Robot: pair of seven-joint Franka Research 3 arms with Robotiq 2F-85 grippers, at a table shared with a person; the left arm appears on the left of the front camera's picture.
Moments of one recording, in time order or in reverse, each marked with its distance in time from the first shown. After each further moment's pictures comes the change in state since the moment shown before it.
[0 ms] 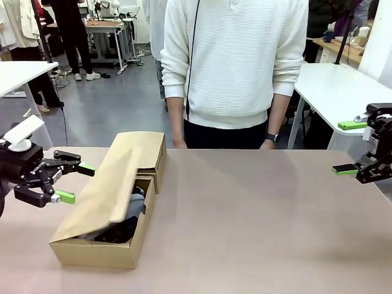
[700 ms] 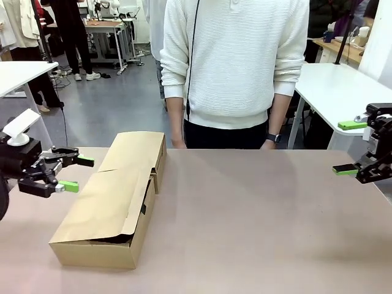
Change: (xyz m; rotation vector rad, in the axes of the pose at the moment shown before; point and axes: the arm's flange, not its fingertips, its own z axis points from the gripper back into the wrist) left arm -0.002 0.012 0.002 0.104 -0.062 0.026; right arm 0.000 0.000 0.000 0.000 0.000 0.000
